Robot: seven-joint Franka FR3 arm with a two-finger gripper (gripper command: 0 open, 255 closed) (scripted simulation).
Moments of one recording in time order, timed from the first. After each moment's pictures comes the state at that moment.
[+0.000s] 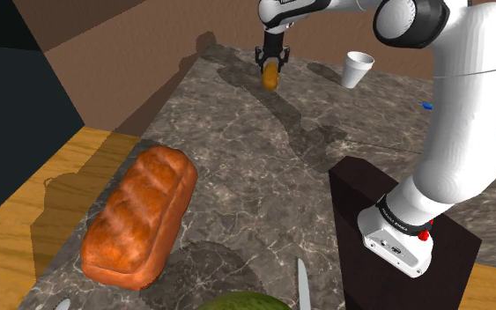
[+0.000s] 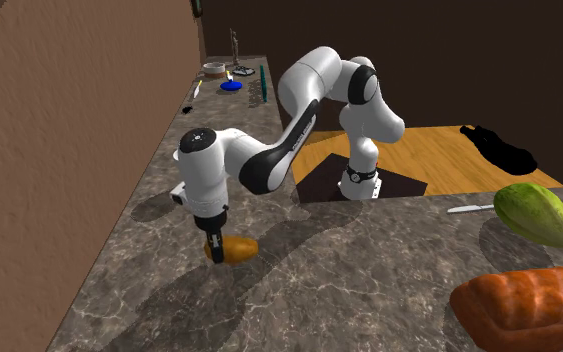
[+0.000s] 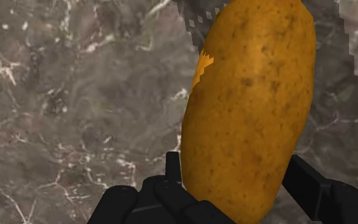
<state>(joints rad) -0.16 0.61 0.00 -1.37 -0.10 1.96 0.51</state>
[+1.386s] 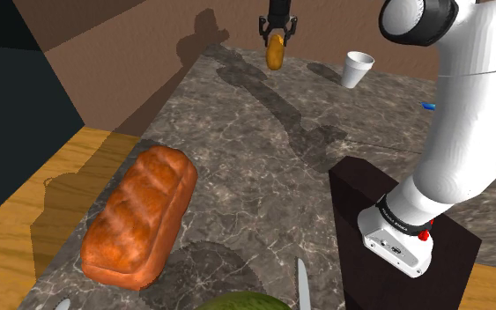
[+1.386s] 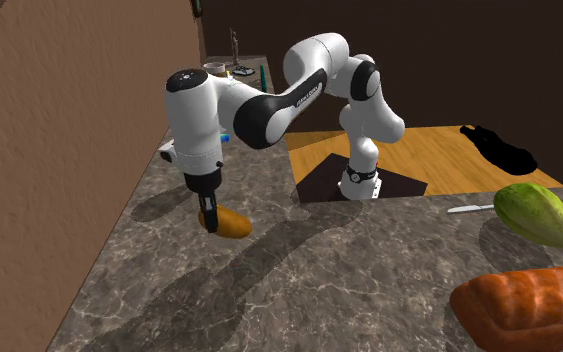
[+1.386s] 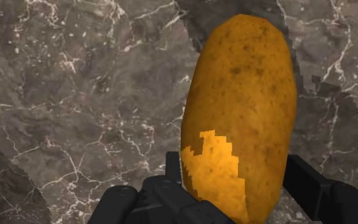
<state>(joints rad) -0.16 0.58 0.01 -1.15 -0.09 1.70 0.49</state>
